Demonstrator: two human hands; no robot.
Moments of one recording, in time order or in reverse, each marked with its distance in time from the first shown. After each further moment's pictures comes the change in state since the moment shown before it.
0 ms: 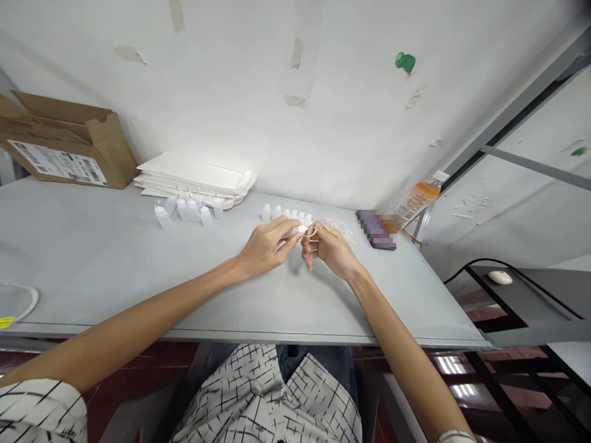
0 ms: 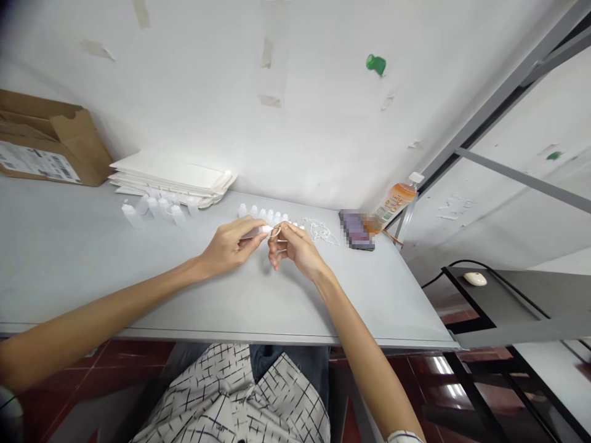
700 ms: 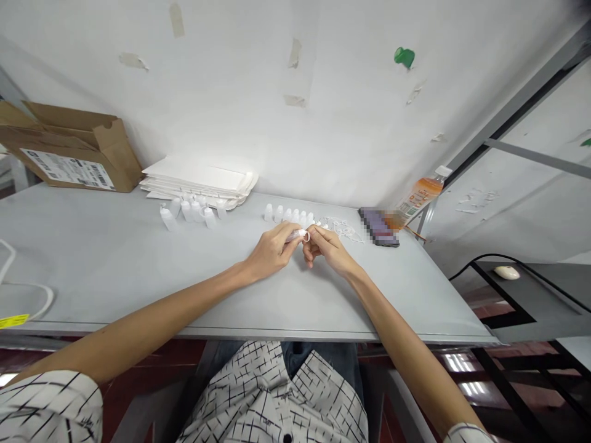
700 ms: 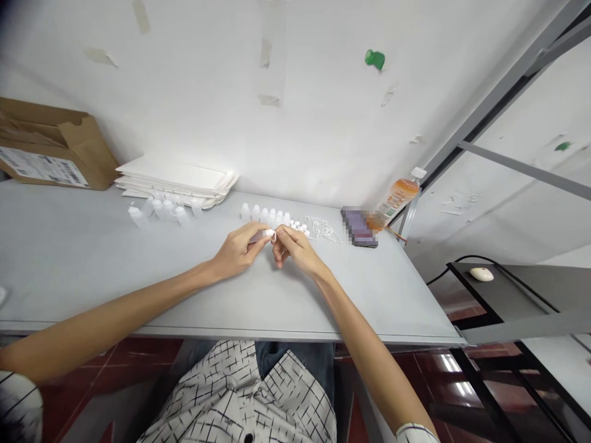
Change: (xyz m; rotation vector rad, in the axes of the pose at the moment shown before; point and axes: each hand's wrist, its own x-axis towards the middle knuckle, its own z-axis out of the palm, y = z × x) left_hand -0.011 -0.005 0.014 -0.031 -0.052 -0.103; right_hand 0.001 0.012 -0.003 -0.286 0.013 -0.011
